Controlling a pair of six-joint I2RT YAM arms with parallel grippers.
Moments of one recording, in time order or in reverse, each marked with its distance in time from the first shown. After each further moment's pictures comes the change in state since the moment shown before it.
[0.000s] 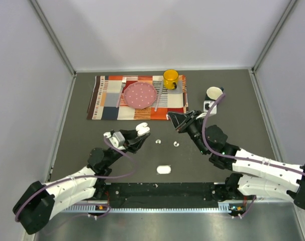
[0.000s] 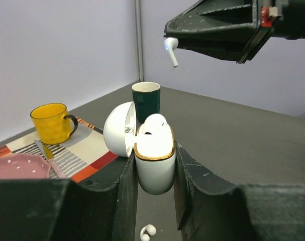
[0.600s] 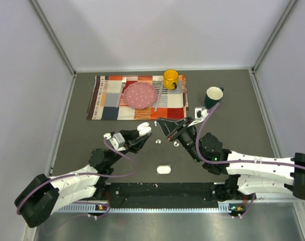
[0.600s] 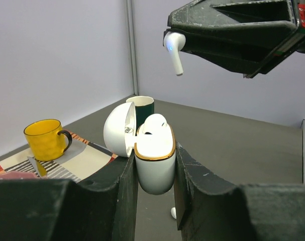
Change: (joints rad) left arm -0.030 0.113 0.000 0.180 0.007 -0.002; right arm 0.202 0.068 -0.003 0.231 0.044 -0.068
